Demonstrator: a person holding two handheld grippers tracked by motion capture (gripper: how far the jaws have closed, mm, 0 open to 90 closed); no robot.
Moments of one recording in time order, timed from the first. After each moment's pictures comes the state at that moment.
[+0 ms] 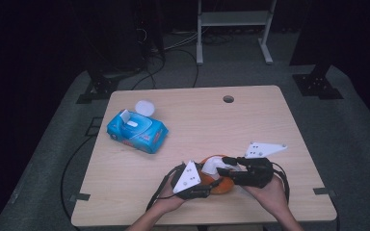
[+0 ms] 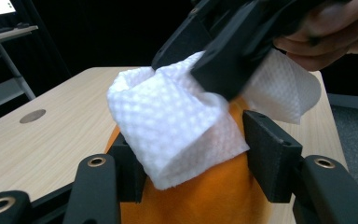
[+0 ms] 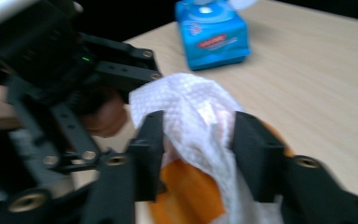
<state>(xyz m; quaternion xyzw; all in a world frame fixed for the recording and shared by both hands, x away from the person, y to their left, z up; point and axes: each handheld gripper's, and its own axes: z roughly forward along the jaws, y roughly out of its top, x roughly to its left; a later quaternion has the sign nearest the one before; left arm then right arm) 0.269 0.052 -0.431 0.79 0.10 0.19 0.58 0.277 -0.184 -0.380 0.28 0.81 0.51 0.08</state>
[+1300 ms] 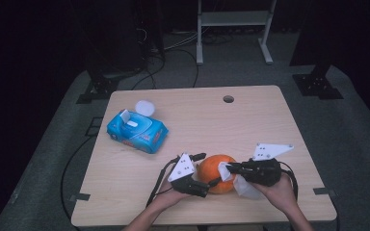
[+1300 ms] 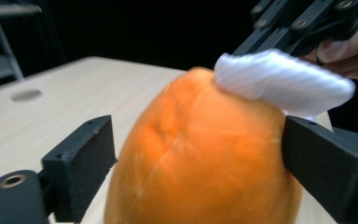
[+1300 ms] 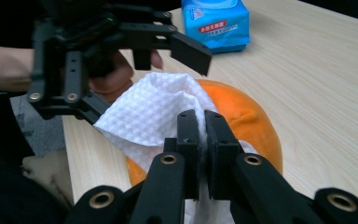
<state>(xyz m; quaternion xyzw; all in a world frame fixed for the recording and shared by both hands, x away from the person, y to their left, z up) 0.292 0.058 -0.443 0.77 0.16 0.13 0.60 0.284 -0.209 -0.390 0.24 0.83 0.50 0.08</state>
